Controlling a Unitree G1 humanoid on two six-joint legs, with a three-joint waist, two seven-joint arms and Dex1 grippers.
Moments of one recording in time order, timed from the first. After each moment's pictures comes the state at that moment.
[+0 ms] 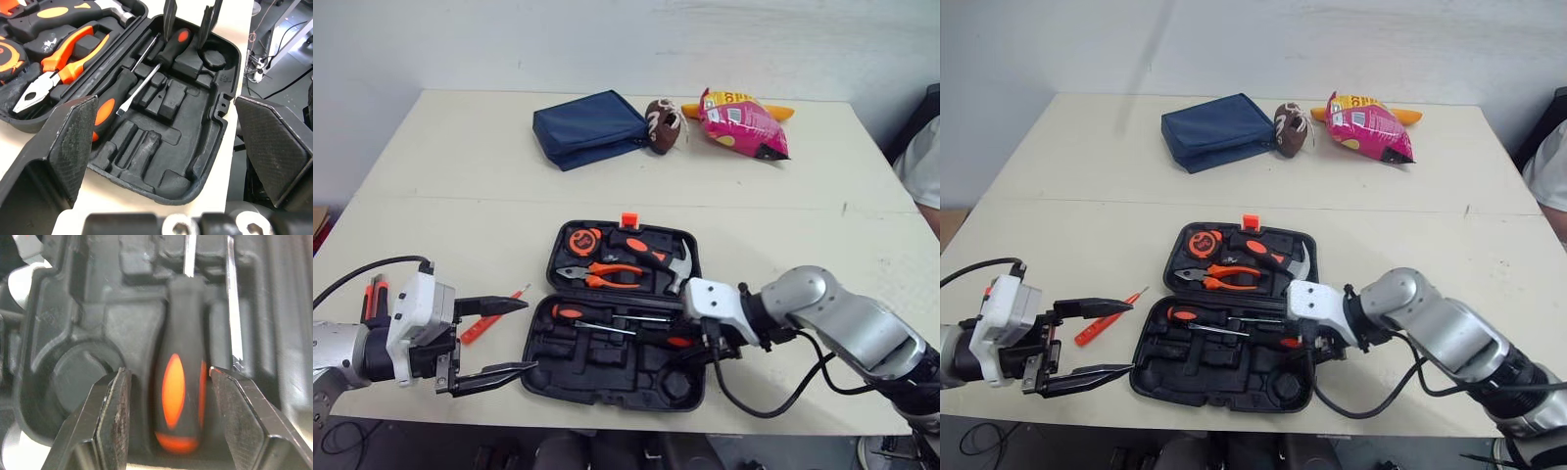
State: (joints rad) left arm 0.27 0.94 0.53 -0.58 -0.77 0.53 -1.12; right arm -0.51 -0.93 0.38 -0.46 0.40 0.73 1.17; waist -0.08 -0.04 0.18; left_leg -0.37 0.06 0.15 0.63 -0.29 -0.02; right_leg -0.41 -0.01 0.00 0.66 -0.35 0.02
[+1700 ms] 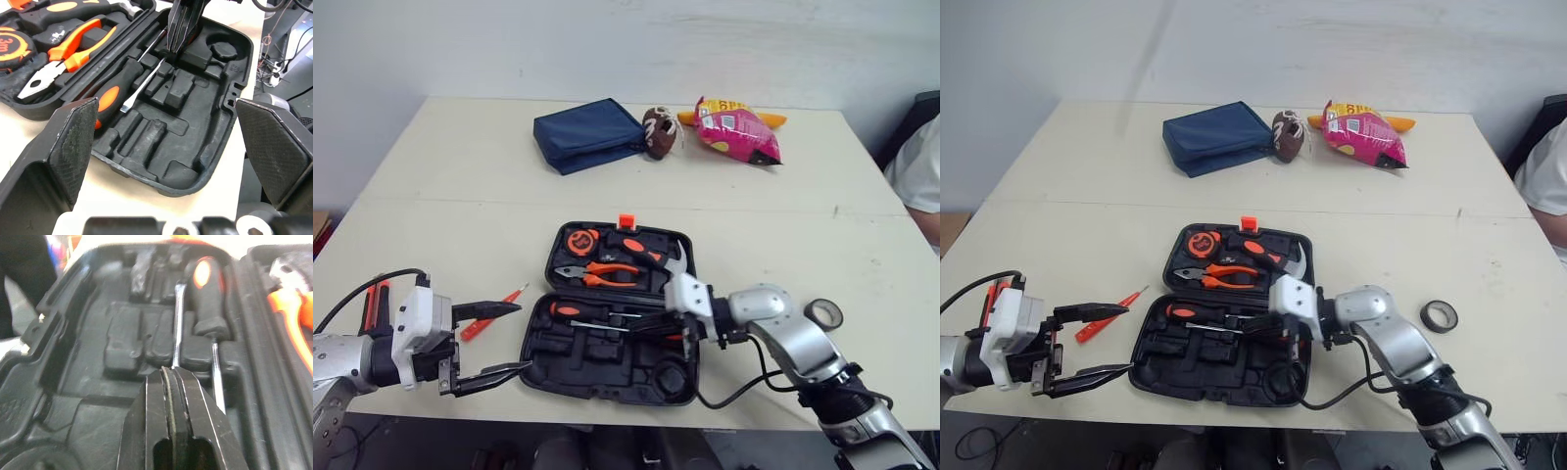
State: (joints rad) left arm 0.28 0.87 0.49 -0.45 -0.66 0.36 -1.15; right arm -0.36 -0.54 0.26 -0.17 0.36 0.29 1.19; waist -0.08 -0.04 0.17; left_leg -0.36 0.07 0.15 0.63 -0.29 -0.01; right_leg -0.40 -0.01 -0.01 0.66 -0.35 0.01
